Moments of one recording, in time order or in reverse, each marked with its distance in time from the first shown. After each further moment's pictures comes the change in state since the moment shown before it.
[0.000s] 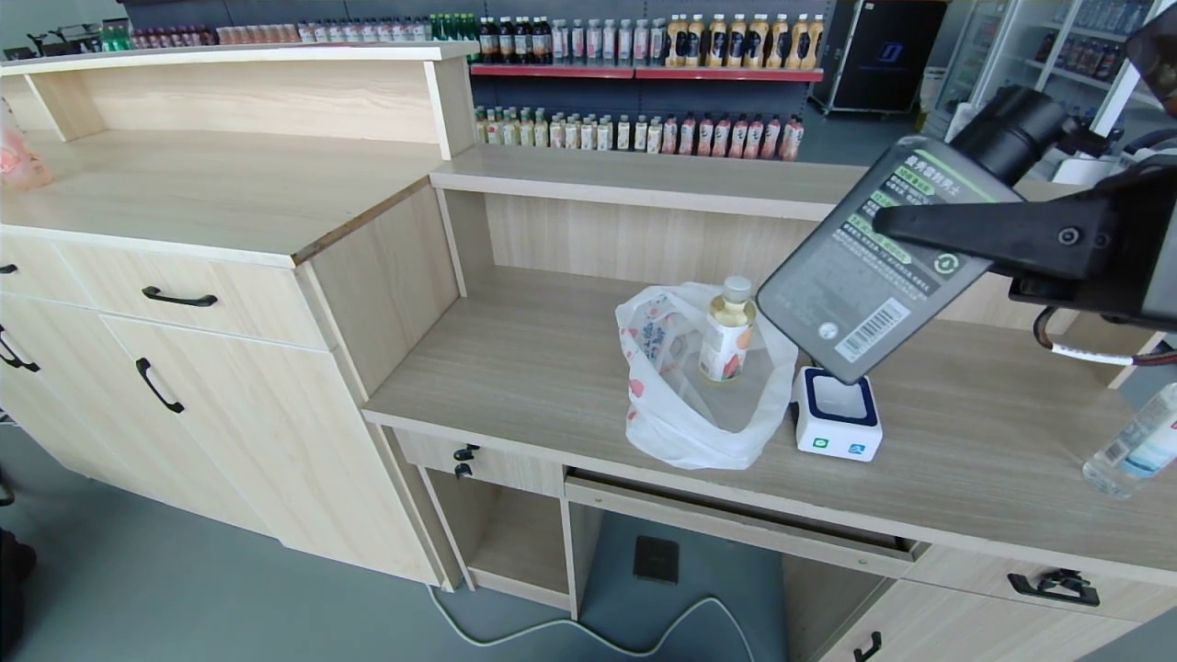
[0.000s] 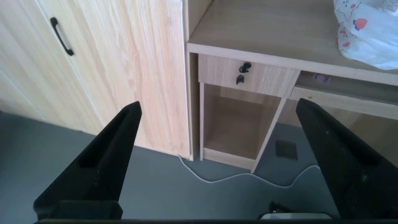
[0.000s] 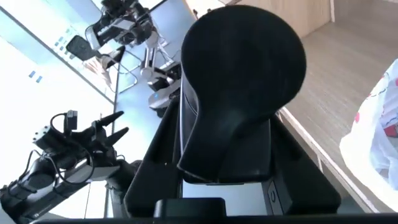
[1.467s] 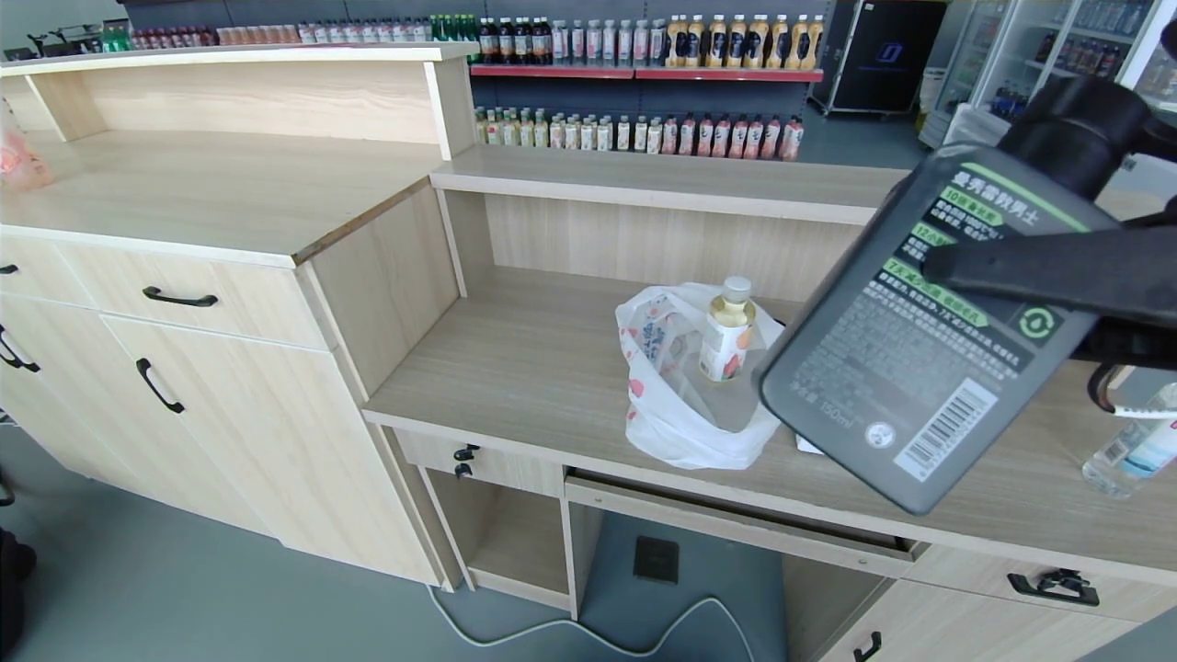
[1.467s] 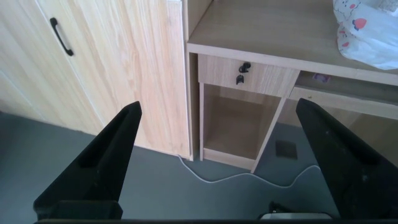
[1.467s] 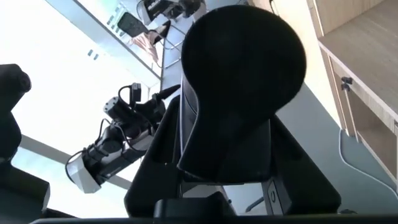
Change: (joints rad) left arm 0.000 0.000 0.000 0.000 0.000 0.000; right arm 0.191 -0.073 -0.046 0.183 -0.004 0.089
